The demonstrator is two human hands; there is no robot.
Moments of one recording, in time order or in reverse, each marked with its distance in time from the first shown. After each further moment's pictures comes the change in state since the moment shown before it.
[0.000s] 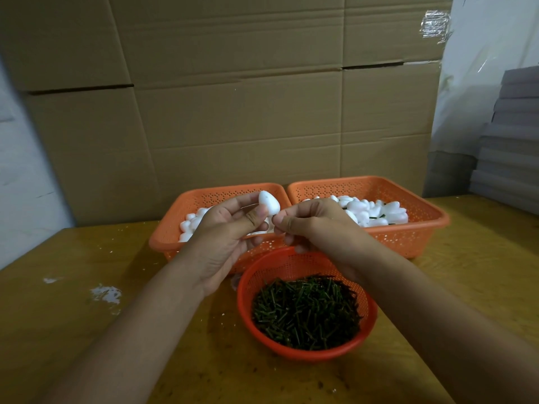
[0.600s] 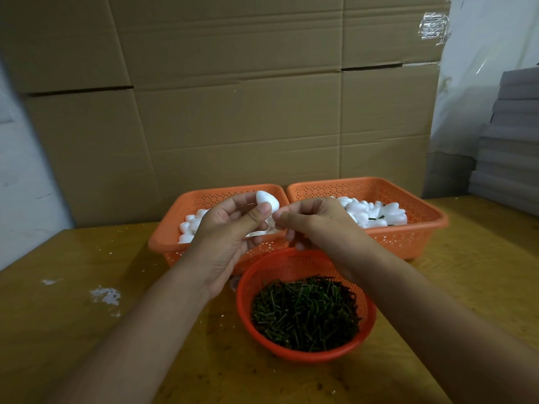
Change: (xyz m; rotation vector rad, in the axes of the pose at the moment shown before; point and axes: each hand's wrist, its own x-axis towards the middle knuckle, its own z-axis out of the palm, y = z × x) left_hand -0.002 -0.001 0.007 0.006 0.081 0.053; right_hand 0.003 0.002 0.000 0.049 0.075 -0.009
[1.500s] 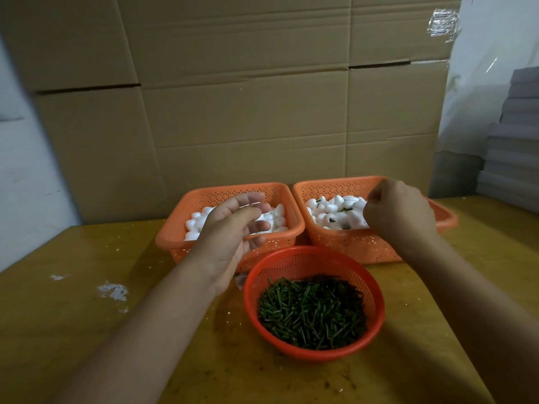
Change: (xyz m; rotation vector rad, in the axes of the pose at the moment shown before) left_hand 0.001 0.001 -0.002 -0.003 0.093 -0.055; right_hand 0.024 0.026 -0.084 -1.063 0.644 -0.016
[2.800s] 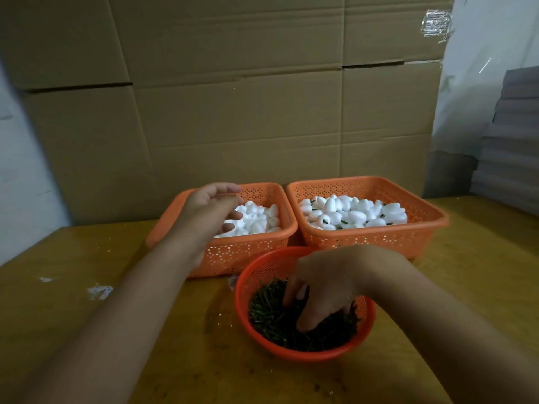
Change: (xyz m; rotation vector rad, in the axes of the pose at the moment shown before) left_hand 0.035 0.009 -0.021 0.384 0.141 0.077; right_hand -0.056 -0.062 -0.011 -0.202 -1.290 -0.502
